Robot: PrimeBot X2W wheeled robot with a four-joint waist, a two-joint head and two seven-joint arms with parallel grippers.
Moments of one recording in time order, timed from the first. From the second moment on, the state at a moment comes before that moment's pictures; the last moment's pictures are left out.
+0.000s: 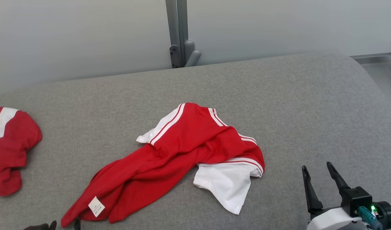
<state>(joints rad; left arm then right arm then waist) 0.06 0.41 -0.28 0.46 -0.57 0.08 -0.13 0.08 -0.05 -0.05 0.19 -0.02 0.13 -0.26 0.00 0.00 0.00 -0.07</state>
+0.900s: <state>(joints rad) 0.20 0.31 -0.23 0.08 -0.51 0.09 -0.26 0.10 -0.05 -0.06 0.10 -0.02 0.13 -0.26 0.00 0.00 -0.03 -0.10</state>
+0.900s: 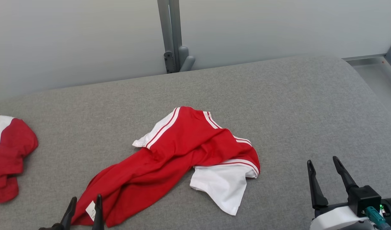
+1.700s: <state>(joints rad) -0.41 0.29 -0.25 0.47 -0.66 -0.05 0.15 0.02 -0.05 0.01 0.08 -0.01 0.13 -0.26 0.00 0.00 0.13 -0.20</state>
